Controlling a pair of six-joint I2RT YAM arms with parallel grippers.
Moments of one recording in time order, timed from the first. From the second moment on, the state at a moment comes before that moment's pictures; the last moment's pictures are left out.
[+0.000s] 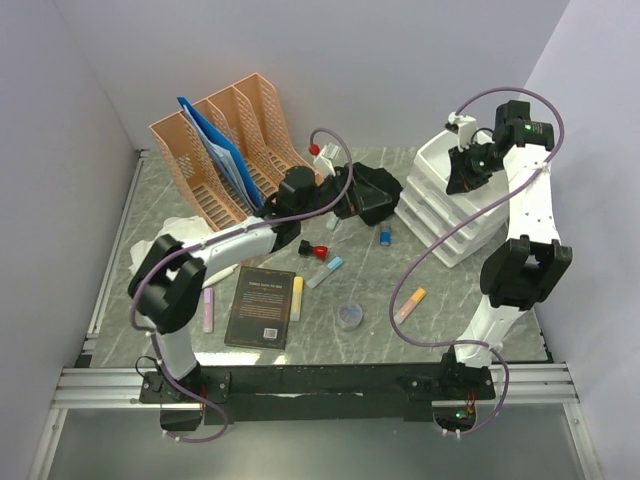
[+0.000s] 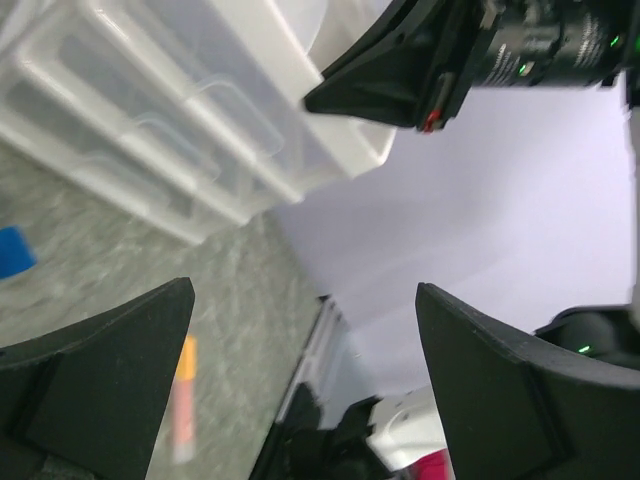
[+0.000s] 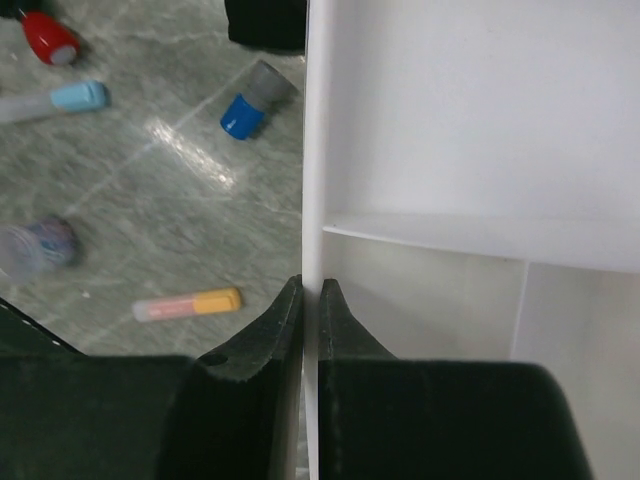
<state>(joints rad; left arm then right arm) -0.72 1.78 1.28 0.44 0.41 -1.02 -0.18 1.84 2.02 -1.34 -0.50 -0.66</state>
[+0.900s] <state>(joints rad) -0.81 2.26 1.72 0.69 0.36 -1.42 -0.22 1.83 2.04 -1.28 -0.66 -0.39</state>
